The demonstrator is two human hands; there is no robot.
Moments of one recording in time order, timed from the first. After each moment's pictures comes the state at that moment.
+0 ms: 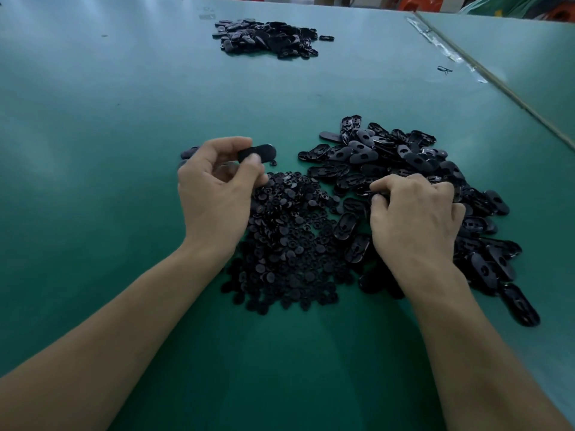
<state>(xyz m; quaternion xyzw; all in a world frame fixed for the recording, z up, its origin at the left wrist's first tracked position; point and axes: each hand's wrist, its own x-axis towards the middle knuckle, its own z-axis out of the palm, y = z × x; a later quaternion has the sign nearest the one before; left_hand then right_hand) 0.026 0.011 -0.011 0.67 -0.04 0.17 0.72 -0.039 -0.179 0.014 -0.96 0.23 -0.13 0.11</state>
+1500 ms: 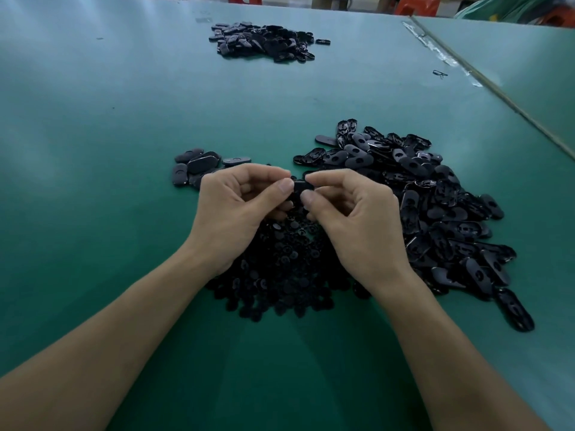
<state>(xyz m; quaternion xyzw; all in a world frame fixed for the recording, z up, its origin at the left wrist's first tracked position) 0.014 0.005 -0.010 0.65 -0.15 0.01 0.75 -0.036 -0.151 0.005 -0.82 0.00 -0.19 0.54</state>
